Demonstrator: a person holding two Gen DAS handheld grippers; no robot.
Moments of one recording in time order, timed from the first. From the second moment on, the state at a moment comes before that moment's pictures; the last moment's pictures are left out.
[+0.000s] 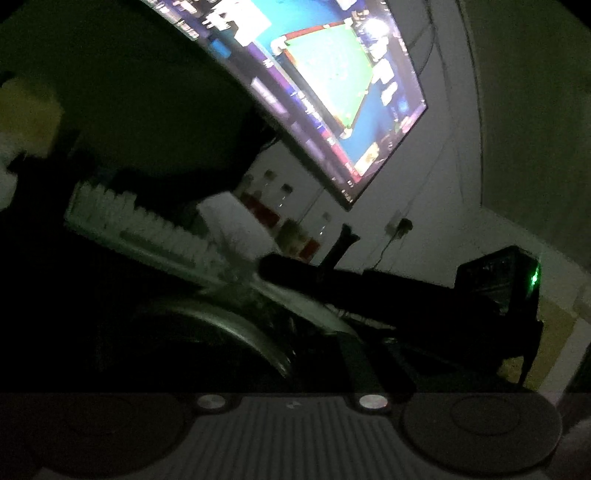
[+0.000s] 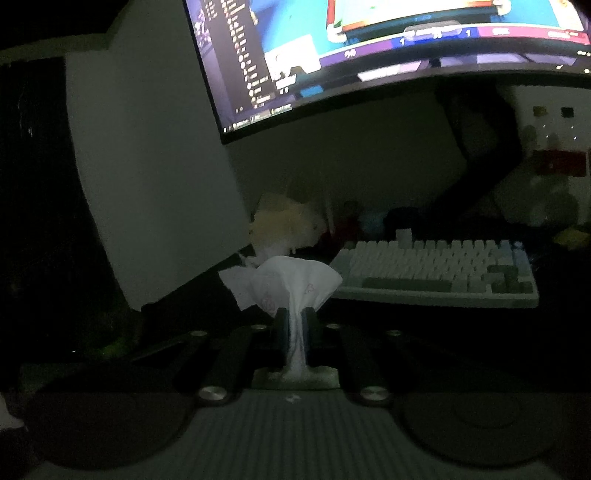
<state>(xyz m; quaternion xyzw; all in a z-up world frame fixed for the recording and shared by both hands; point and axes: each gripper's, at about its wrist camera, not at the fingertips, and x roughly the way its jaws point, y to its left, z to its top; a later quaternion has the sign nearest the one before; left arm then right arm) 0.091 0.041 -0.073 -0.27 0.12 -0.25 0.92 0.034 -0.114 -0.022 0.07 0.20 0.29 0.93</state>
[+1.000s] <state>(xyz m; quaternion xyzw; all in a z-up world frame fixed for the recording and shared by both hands) 0.081 0.029 -0.099 -0.12 0.18 -0.18 0.96 0.060 -0.091 -0.037 0.04 0.23 0.31 0.92</state>
